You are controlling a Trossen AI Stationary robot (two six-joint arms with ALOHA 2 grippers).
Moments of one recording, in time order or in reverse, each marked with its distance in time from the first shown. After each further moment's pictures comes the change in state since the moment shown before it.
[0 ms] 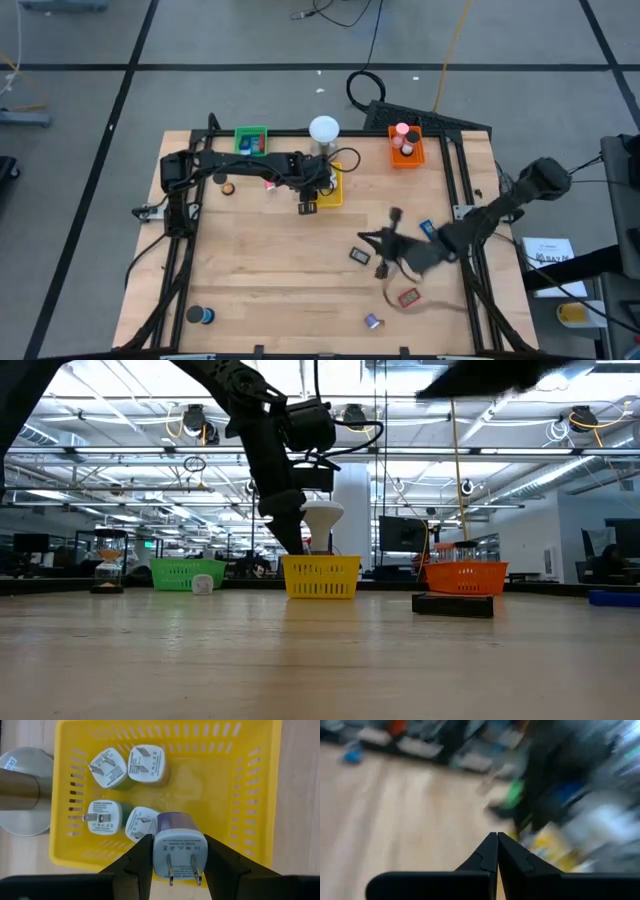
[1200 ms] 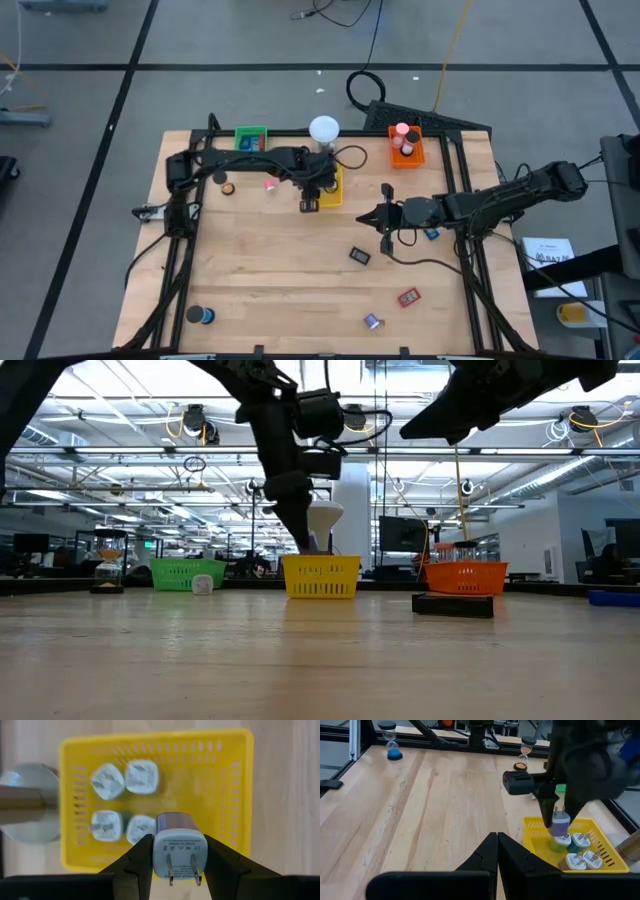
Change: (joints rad) left arm -0.003 0.038 0.152 -0.173 0.037 0.033; right arm -0.353 -0.177 -0.067 -0.066 -0.596 -0.023
